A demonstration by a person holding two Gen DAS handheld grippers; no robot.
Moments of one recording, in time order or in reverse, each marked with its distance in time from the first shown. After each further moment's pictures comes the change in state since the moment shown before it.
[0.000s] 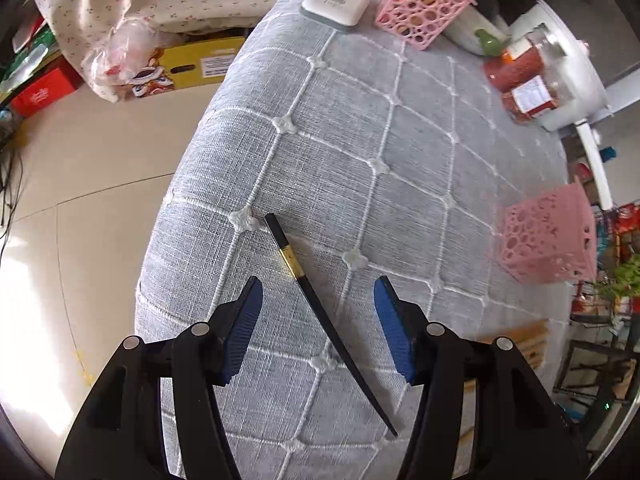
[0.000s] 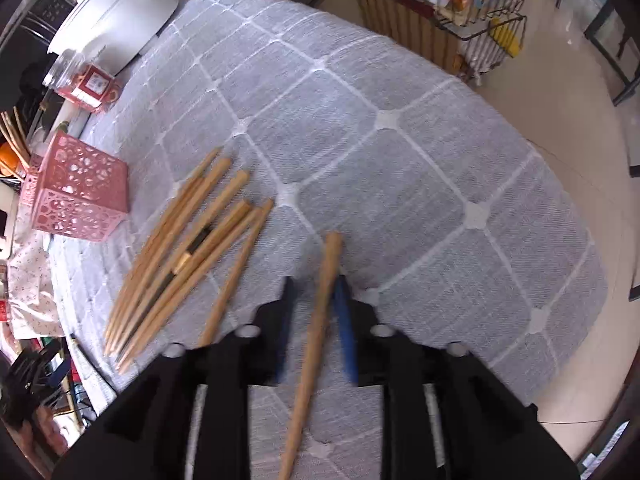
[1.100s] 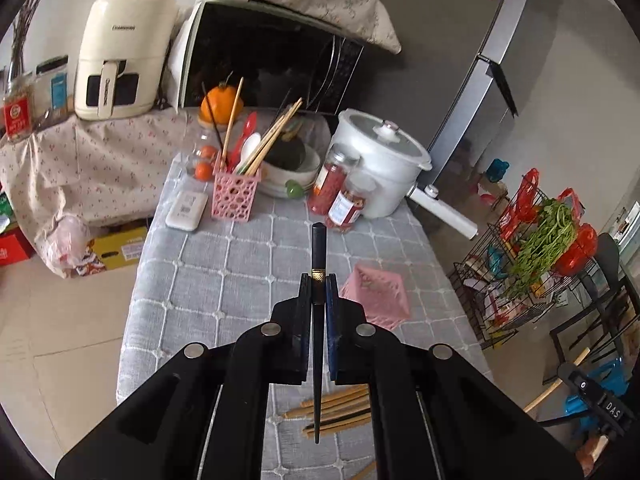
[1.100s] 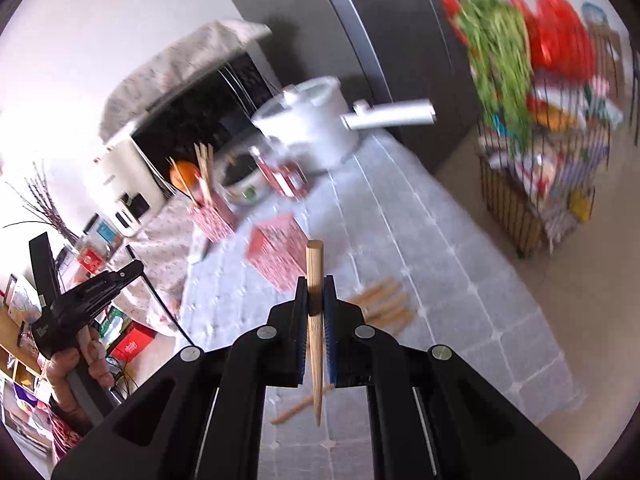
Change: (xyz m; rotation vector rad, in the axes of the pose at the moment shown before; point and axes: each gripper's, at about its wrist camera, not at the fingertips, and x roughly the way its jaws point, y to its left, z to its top) left arm -0.171 -0.098 -0.046 0.333 -0.564 -0.300; right arm -0.194 0.049 -0.039 -0.355 -0.472 0.363
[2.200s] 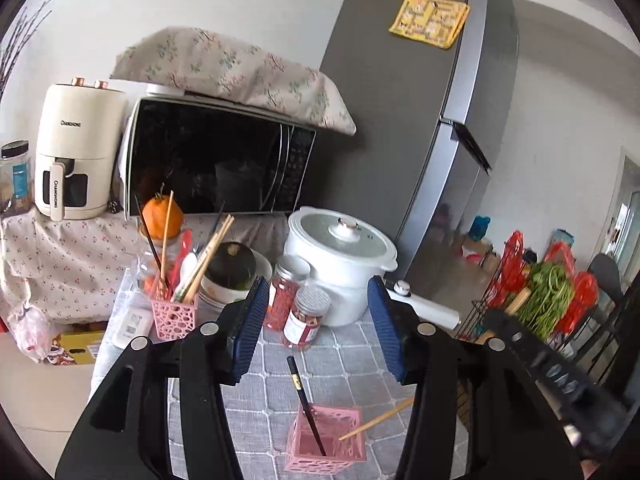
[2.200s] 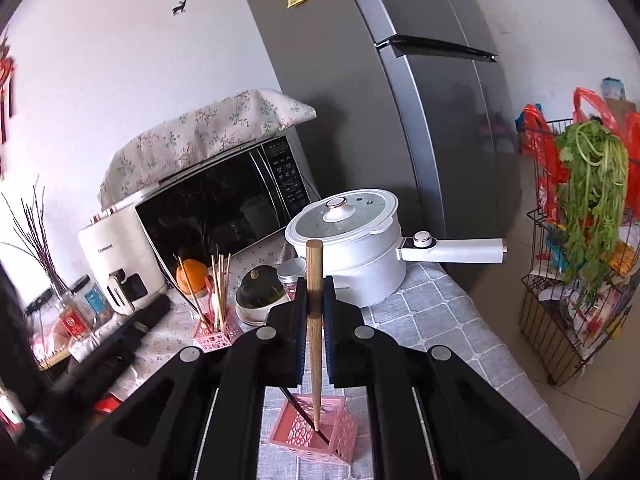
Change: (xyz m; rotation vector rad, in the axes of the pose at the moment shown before) left arm 0.045 -0.058 0.055 0.086 -0.317 -0.057; right arm 0.103 0.078 0.110 -0.129 -0.309 0.004
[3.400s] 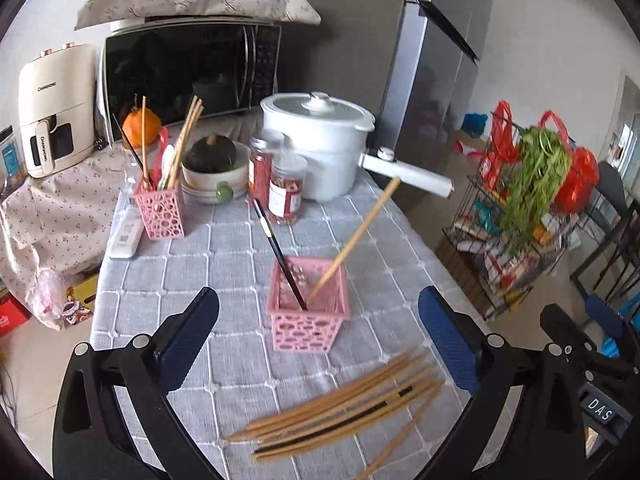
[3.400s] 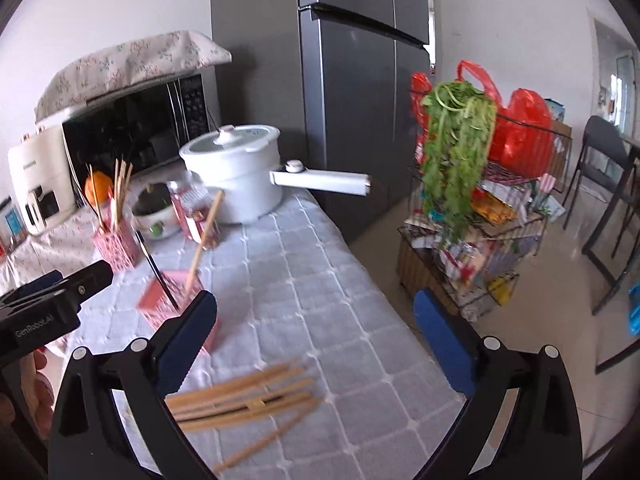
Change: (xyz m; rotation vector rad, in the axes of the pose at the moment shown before) left arm -0.008 -0.042 -0.094 0.157 0.357 0.013; right arm -0.092 -0.067 -0.085 -0.120 0.147 -0.379
